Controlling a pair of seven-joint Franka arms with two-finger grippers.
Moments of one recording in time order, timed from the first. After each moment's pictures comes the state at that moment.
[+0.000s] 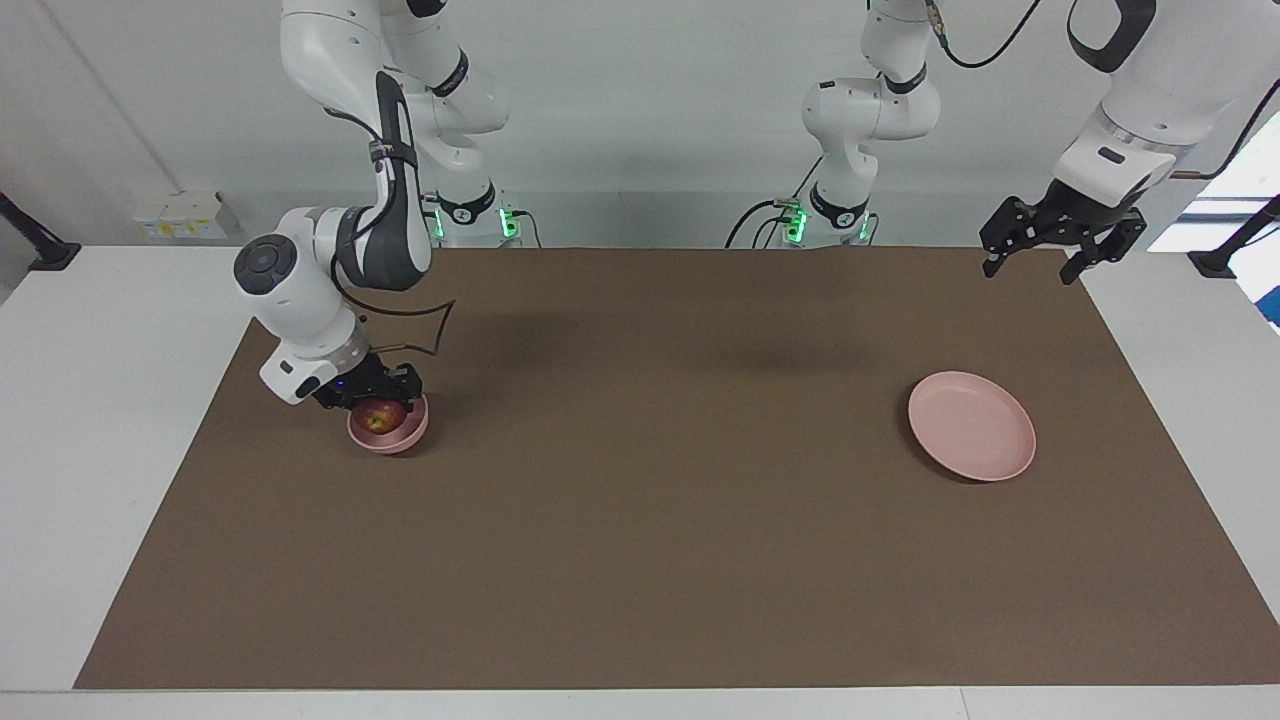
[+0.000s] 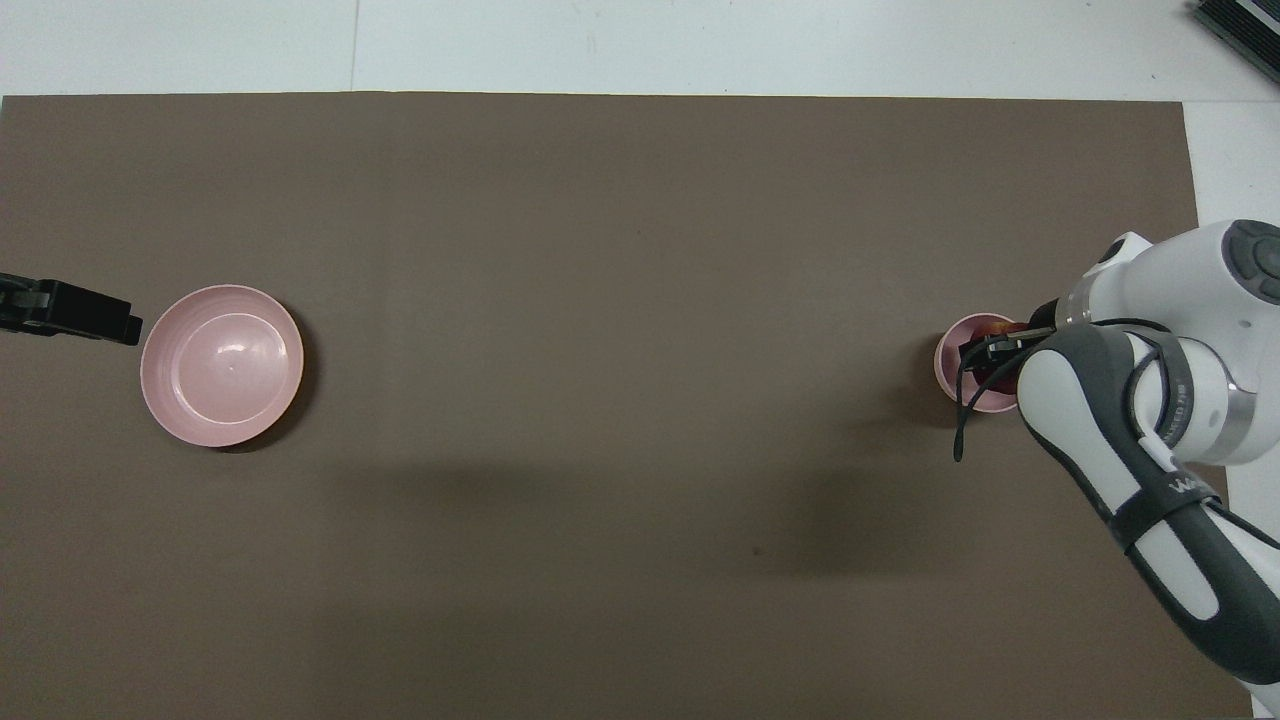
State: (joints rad) left arm -0.09 0.00 0.06 -1.53 -0.02 1.54 0.14; right arm -0.01 0.21 -0.06 -2.02 0.06 2.17 -0.19
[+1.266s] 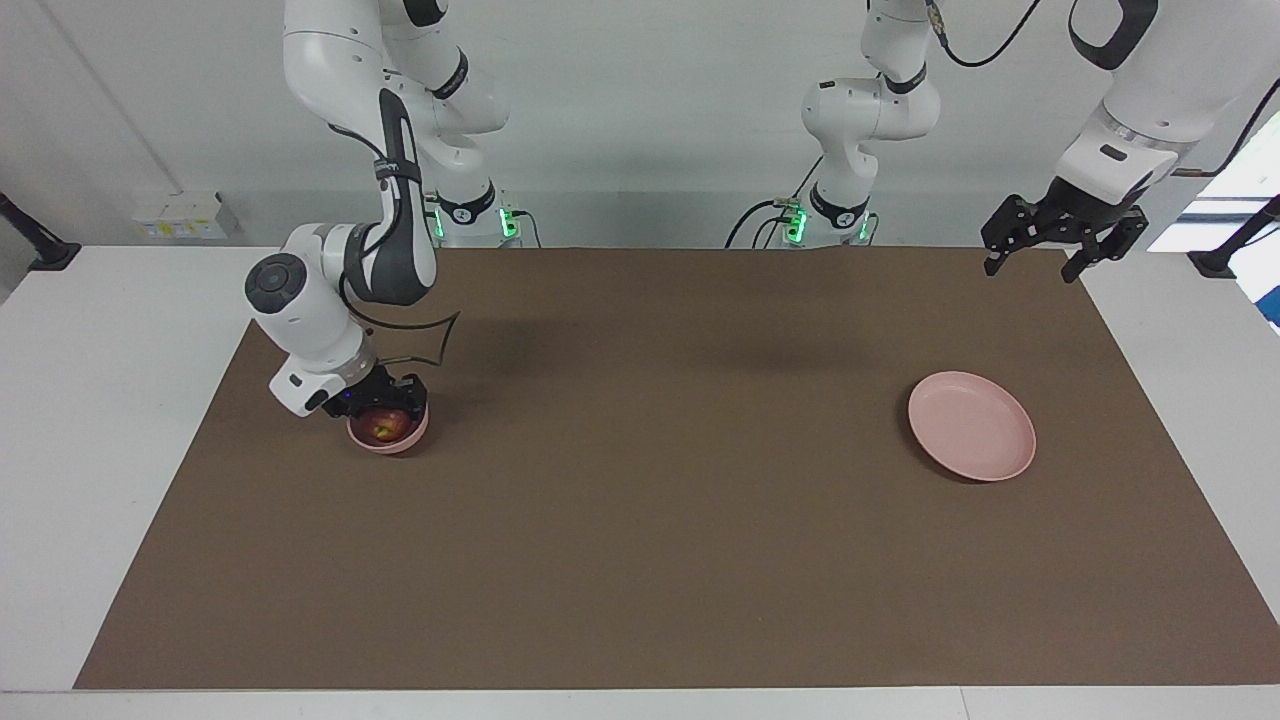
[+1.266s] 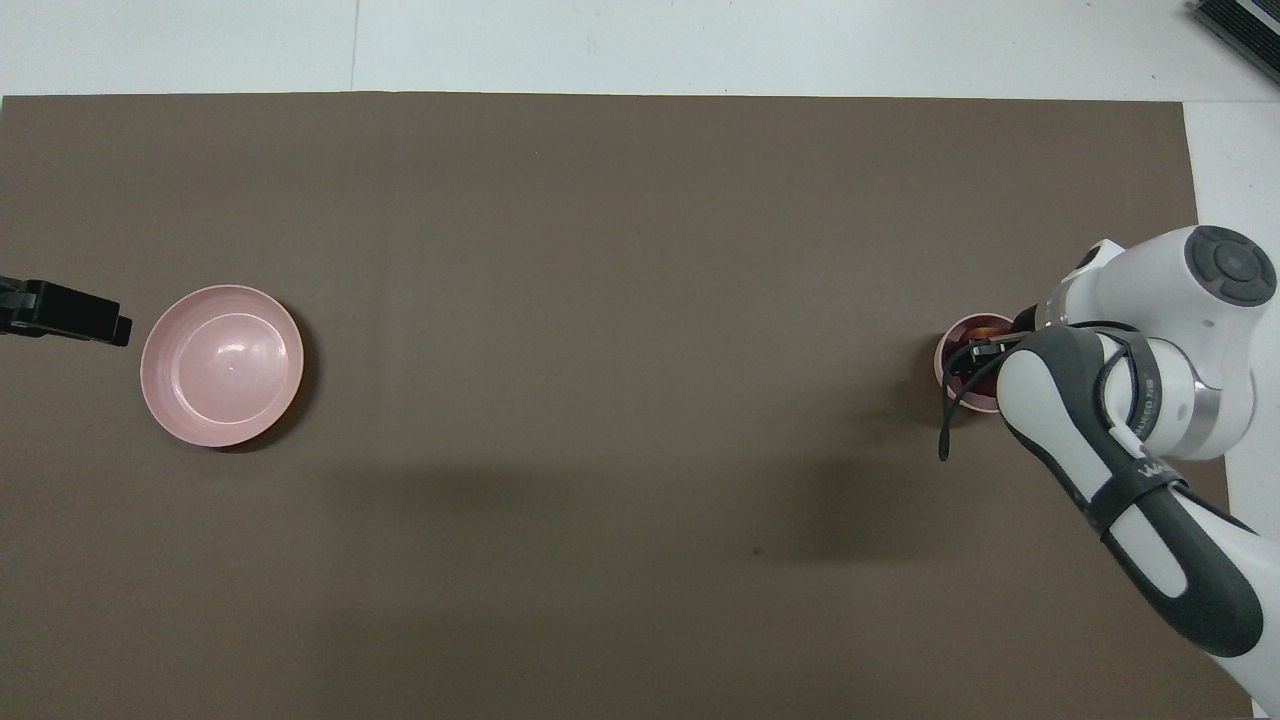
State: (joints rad) left arm -0.09 0.00 0.06 -1.53 -0.02 1.53 0.14; right arm 0.00 0.25 -0.06 -2.02 0.06 2.20 -0.18
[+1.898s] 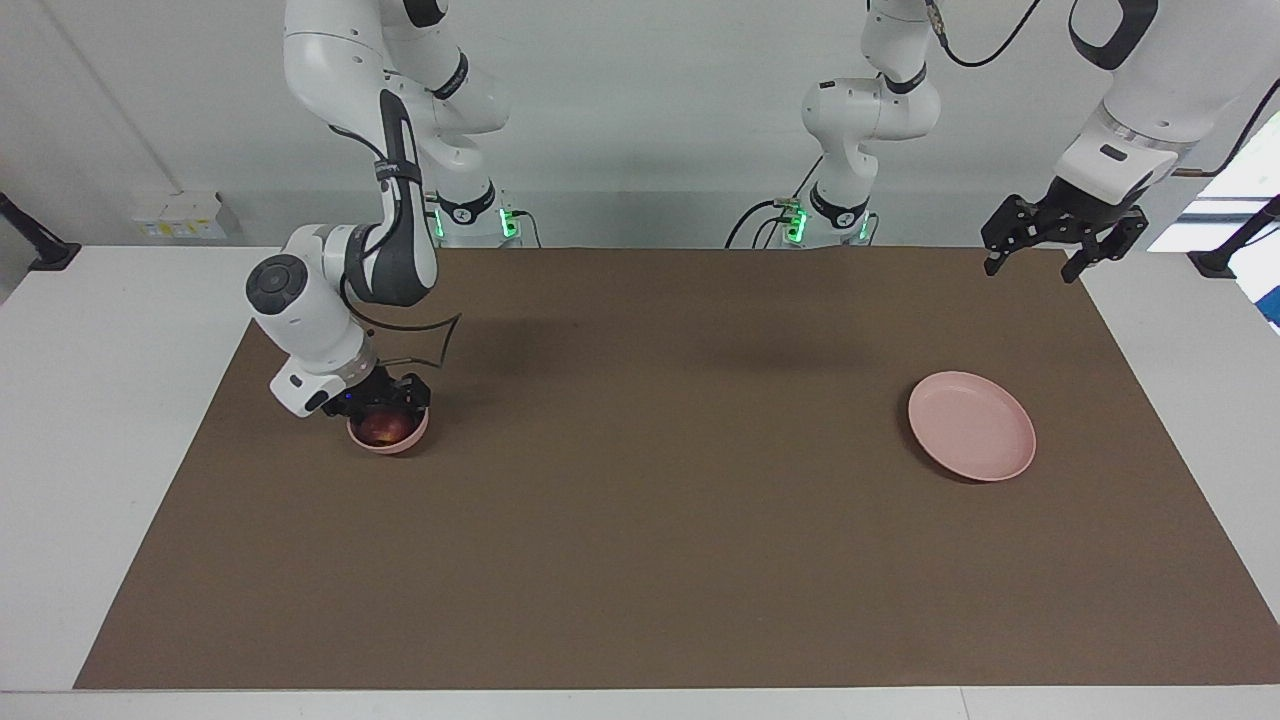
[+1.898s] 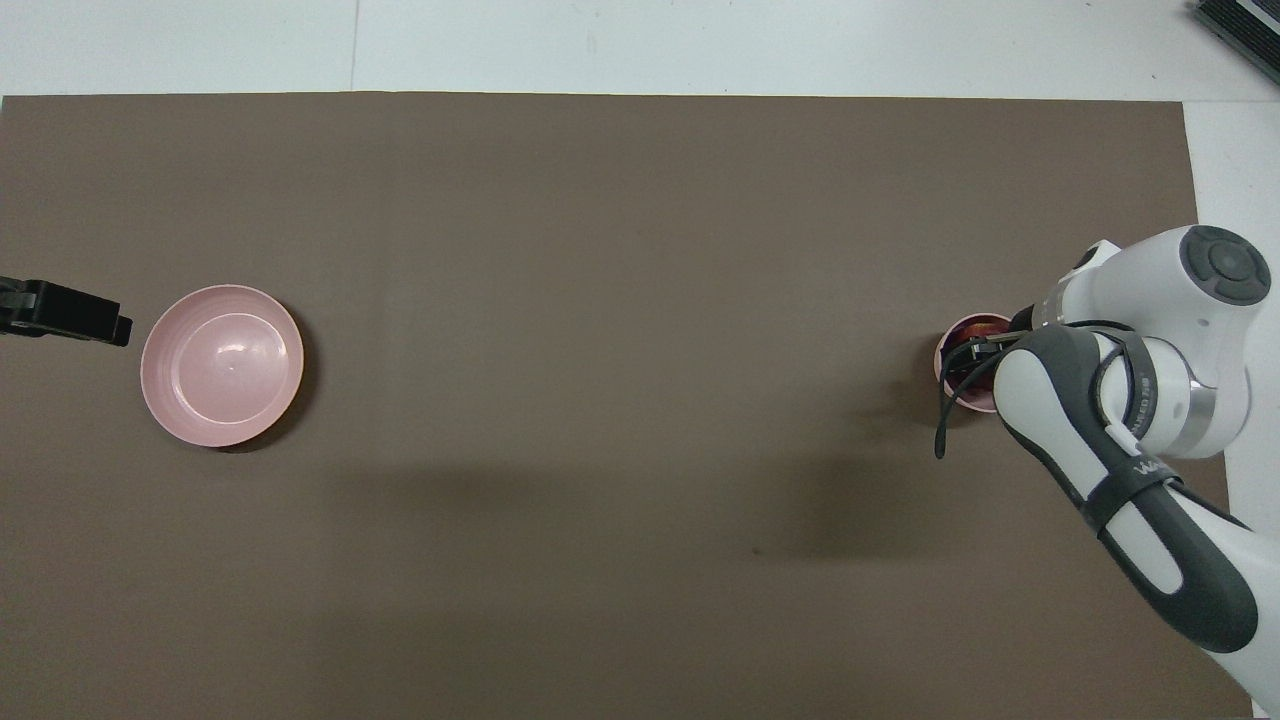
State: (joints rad) left arm -0.09 0.00 0.06 -1.53 -0.02 1.53 0.14; right arm 0.00 0.25 -0.06 -2.02 0.06 2.20 -0.17
